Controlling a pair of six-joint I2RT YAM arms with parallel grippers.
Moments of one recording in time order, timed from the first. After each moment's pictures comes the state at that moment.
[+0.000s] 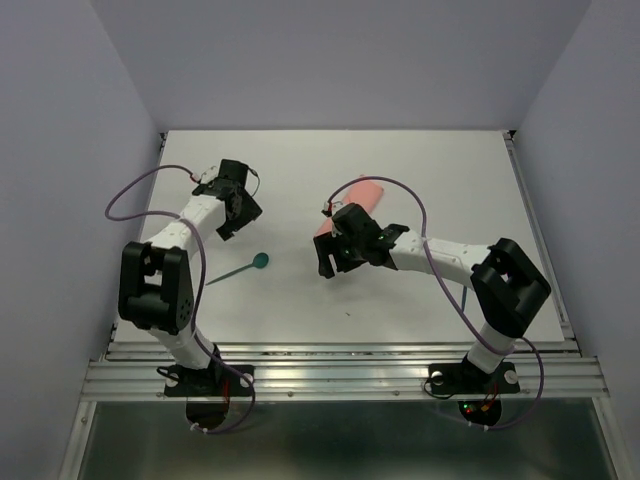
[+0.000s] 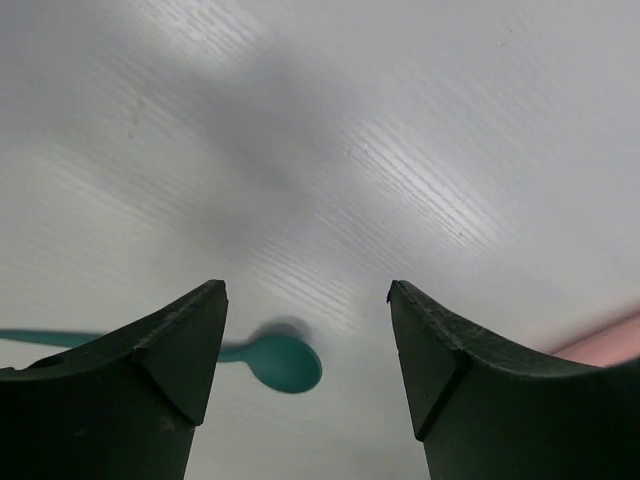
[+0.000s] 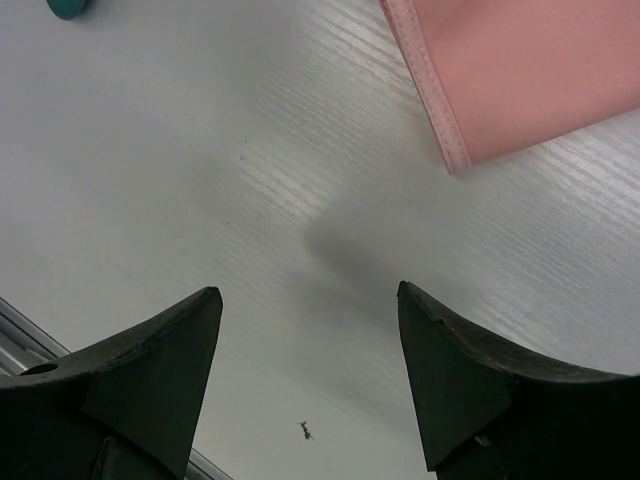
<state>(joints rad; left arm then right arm) -0.21 1.69 1.20 -0.62 -0.26 -0.82 0.82 1.71 1.12 -0.28 -0.06 0.37</state>
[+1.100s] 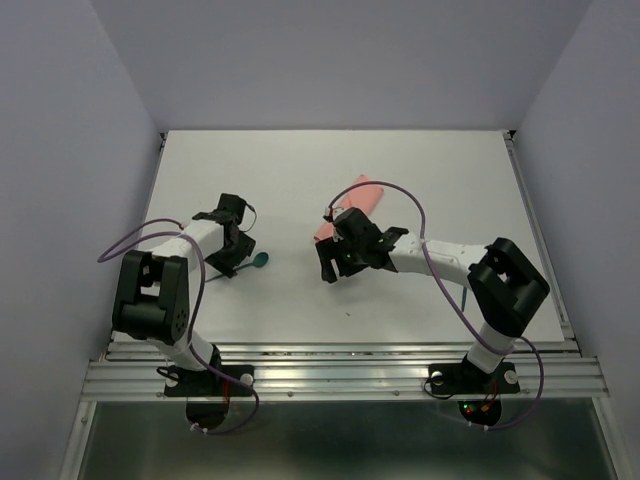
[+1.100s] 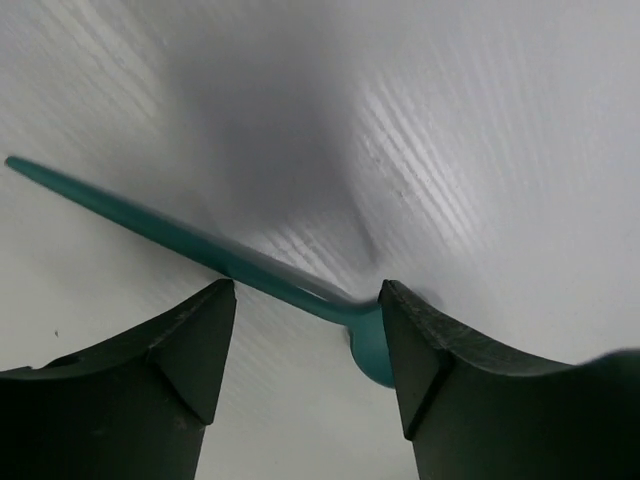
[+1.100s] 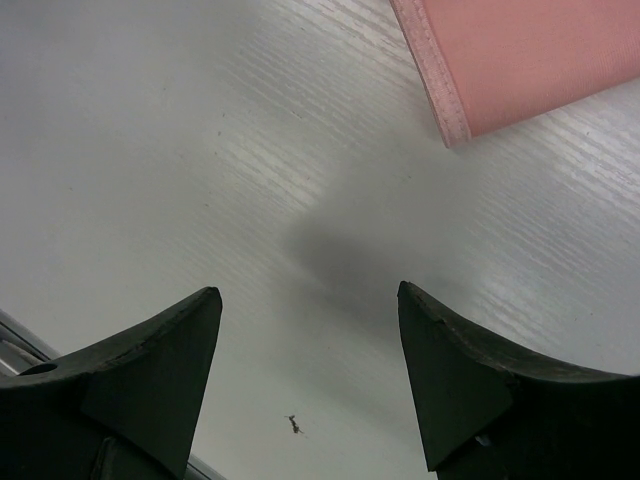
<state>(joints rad) -0.19 1.56 0.89 -0.64 -0.23 -1.18 0.82 1.72 1.09 -0.28 -0.07 0.37</state>
